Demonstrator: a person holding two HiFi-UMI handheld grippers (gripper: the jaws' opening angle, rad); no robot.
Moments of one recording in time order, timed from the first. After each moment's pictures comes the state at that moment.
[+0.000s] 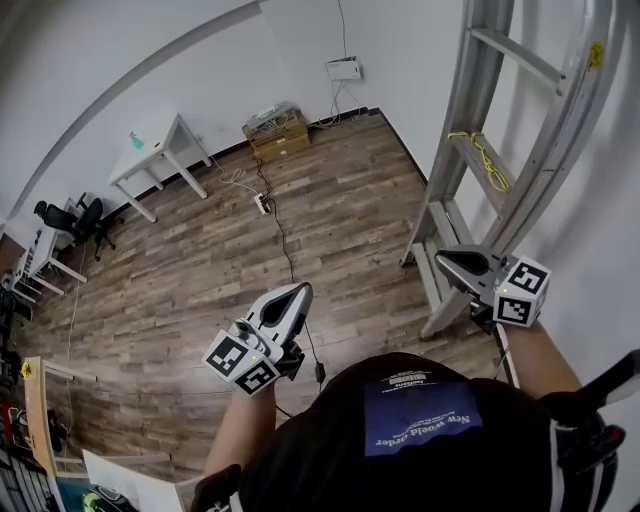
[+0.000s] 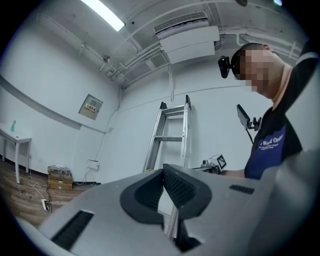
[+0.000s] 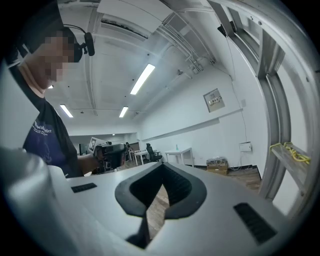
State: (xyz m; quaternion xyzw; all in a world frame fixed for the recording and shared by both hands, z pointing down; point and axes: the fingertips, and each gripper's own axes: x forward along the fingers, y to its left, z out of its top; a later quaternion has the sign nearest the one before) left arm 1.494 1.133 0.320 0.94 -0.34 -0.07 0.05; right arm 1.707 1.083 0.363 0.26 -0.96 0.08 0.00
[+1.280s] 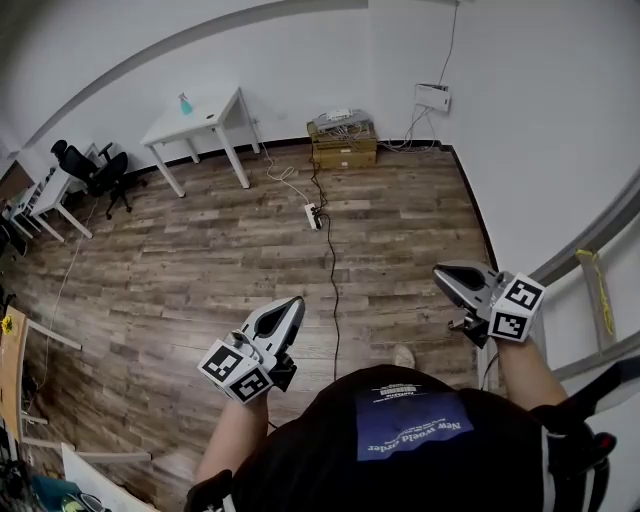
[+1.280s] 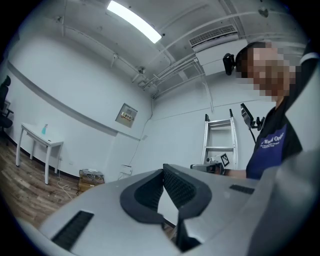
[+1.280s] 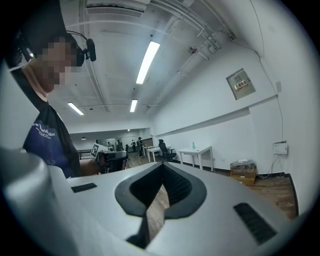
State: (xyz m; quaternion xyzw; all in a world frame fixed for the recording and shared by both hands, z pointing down) left arm 1.143 0.941 0.343 0.88 -0.46 -0.11 0.08; right arm 1.357 0.847 0.343 0.16 -0.98 0.08 0.02
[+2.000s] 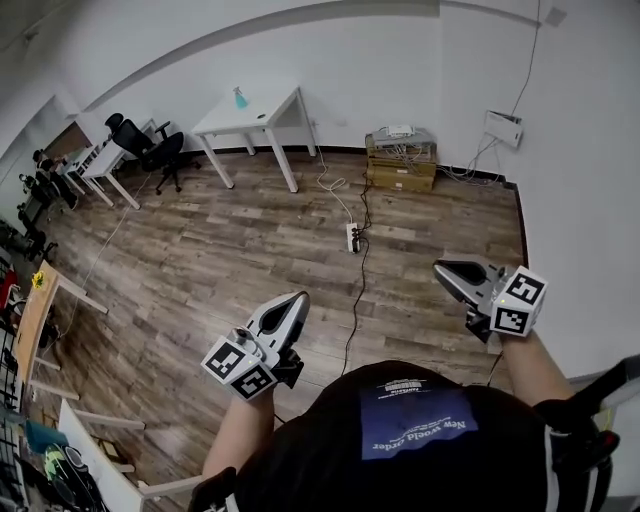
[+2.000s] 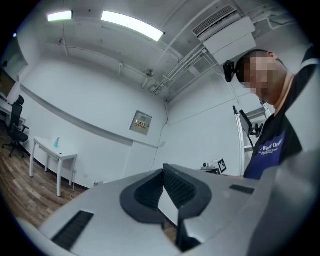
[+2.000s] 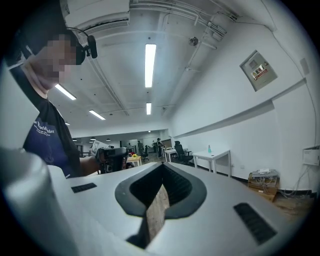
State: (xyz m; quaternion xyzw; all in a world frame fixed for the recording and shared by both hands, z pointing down) left arm 1.164 0.739 0.310 0.82 -0.56 -0.12 0.05; right arm 1.334 0.594 0.330 0.01 -1.00 0.06 0.01
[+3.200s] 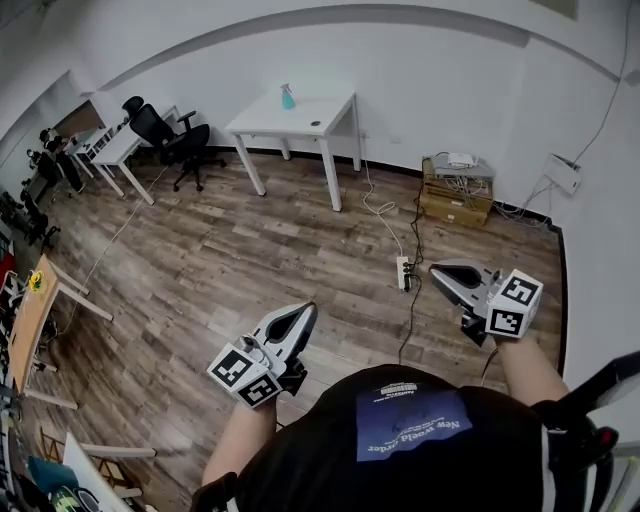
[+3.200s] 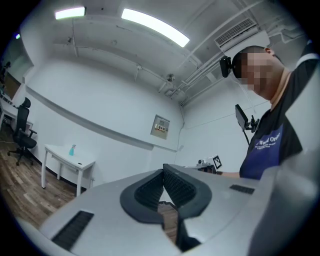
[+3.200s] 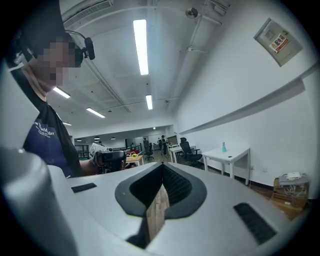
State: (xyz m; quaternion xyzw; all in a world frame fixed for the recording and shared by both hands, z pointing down) left arm 0.790 0.657 0.332 0.80 -0.58 -0.13 0.05; right arm 0.928 0.494 0.341 -0.03 -1.00 0.07 0.03
